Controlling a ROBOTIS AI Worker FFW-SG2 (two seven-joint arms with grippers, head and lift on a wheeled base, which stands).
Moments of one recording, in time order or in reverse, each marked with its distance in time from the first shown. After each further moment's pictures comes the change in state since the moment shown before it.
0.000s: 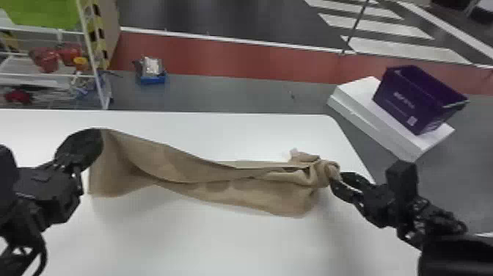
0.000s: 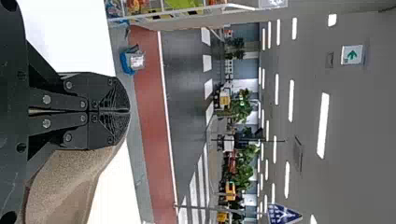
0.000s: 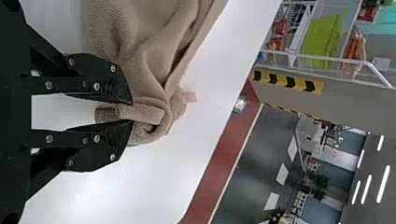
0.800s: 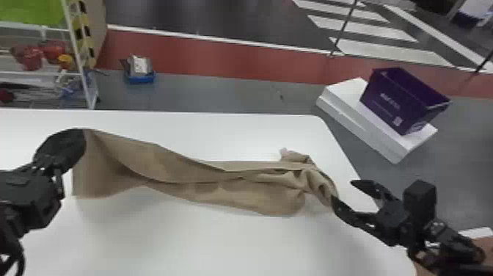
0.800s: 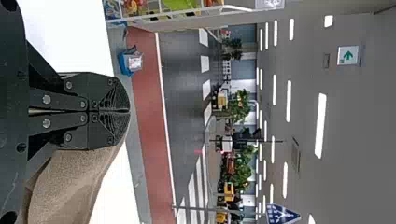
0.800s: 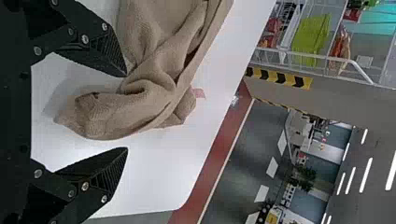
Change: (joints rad) left arm 0.015 0.001 0.006 -0.006 -0.001 -0.020 0.000; right arm 0.141 0.007 -0.104 -0.082 -0.118 -0.085 0.018
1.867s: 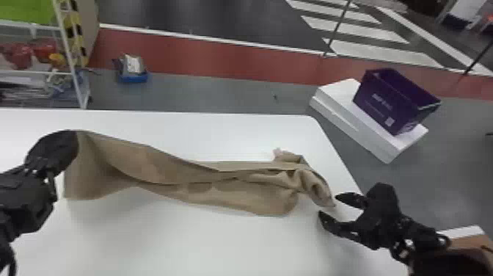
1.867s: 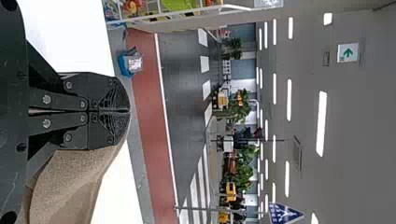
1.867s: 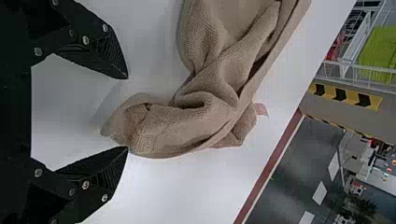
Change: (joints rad) left arm 0.003 -0.002 -0.009 0.008 -0.024 -0.012 0.003; right arm -0.051 -0.069 0.090 0.118 0.178 0.067 -0.001
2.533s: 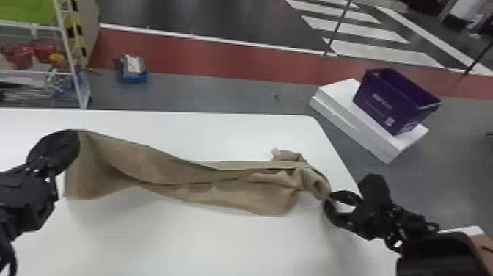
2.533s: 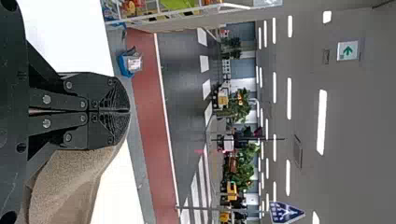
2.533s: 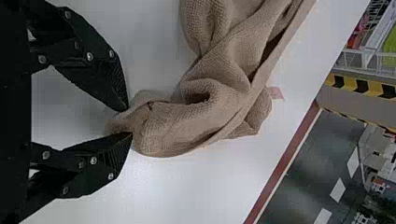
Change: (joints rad) left arm -0.005 0.001 -0.004 0.002 -0.012 0.002 -0.001; right arm -0.084 -0.016 0.038 0.056 0.070 0.089 -0.013
